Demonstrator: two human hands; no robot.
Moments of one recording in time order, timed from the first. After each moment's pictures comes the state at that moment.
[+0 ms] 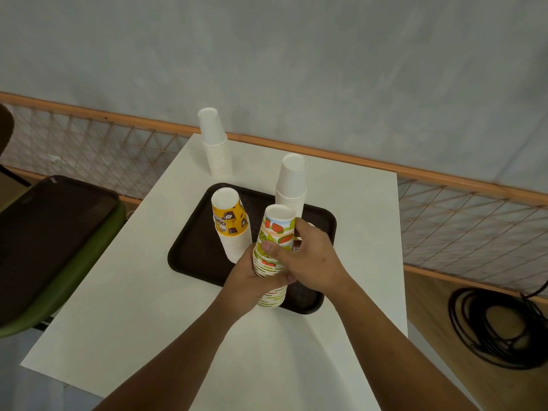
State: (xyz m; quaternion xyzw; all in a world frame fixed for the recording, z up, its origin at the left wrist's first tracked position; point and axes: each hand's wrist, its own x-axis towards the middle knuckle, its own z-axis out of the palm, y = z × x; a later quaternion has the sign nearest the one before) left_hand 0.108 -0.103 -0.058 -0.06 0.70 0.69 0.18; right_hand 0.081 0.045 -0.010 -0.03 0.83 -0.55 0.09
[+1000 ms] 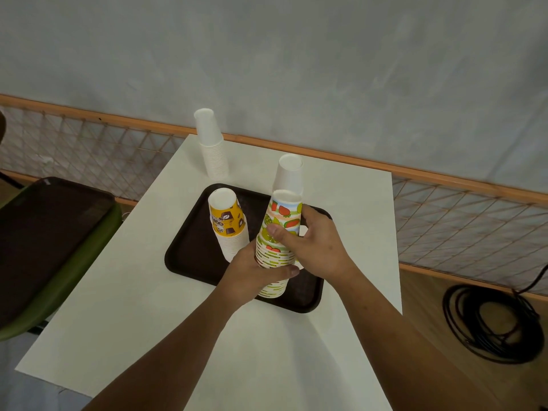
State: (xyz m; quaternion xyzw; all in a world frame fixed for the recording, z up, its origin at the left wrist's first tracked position) left_hand 0.094 -0.102 -0.053 -0.04 0.71 0.68 0.19; right_hand 0.072 0.052 0.005 -0.02 0.83 -0.55 0.04
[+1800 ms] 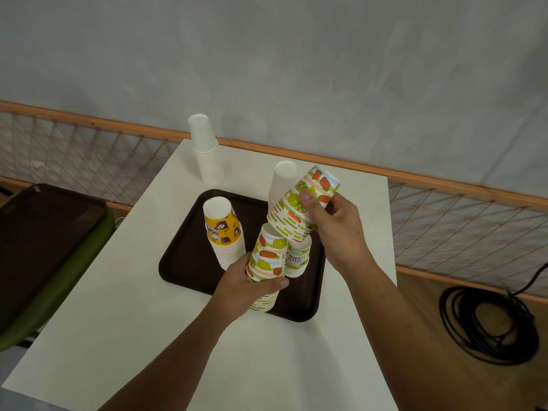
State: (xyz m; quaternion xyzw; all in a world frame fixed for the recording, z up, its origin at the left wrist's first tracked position) left_hand 0.092 -0.111 -0.074 -0.08 0.72 0.66 0.20; right_hand 0.045 0.076 0.026 0.08 0.68 -0.73 -0.01
